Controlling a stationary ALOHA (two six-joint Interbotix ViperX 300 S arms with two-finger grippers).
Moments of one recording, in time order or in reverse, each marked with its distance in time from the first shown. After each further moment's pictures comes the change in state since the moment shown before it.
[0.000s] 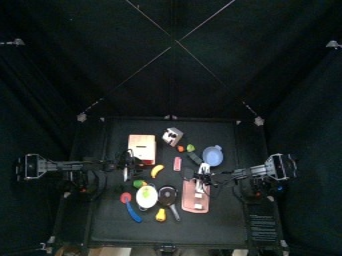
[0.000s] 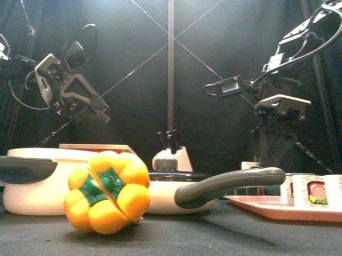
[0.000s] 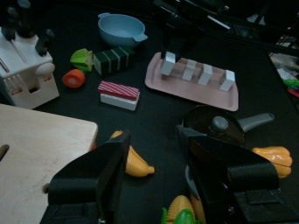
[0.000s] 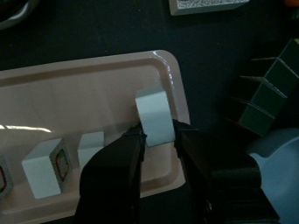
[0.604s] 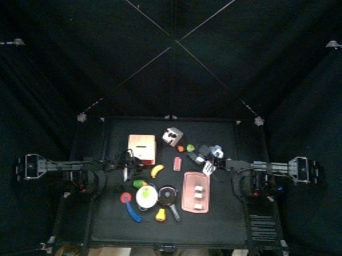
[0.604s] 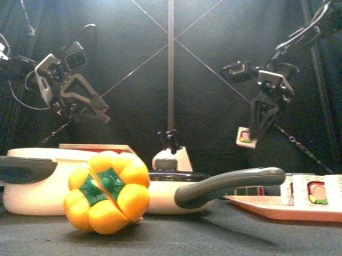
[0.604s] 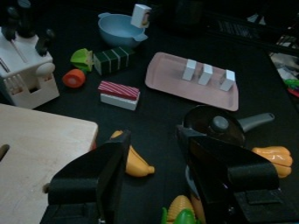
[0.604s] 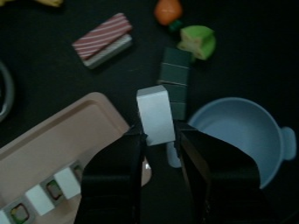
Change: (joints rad) left arm 0.000 0.000 0.002 0.000 0.000 -0.002; right arm -0.275 -0.322 0.092 0.031 0.021 0.147
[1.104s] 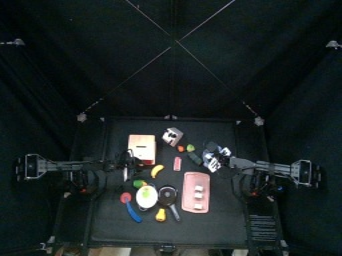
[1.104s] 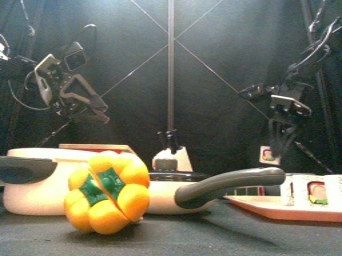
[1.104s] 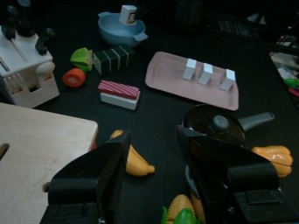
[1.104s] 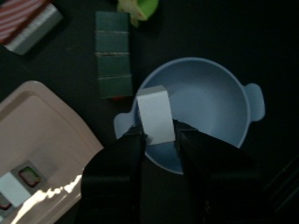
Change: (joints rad) left arm 0.000 0.000 0.002 0.000 0.000 0.000; right arm -0.124 -0.021 0.100 0.003 0.006 0.011
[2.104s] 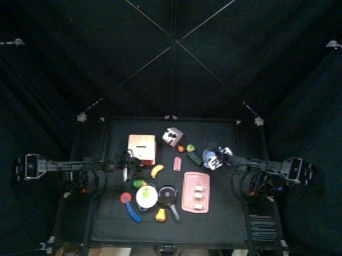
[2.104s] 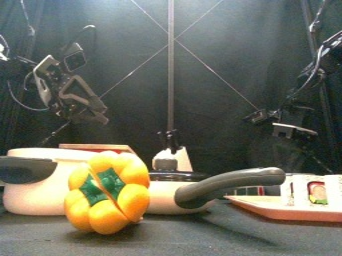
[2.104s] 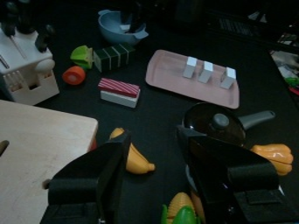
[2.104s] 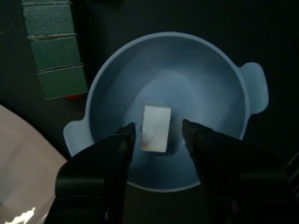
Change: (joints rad) left arm 0.000 0.000 0.005 0.000 0.002 0.000; right arm -0.104 0.137 0.049 0.000 -0.095 0.002
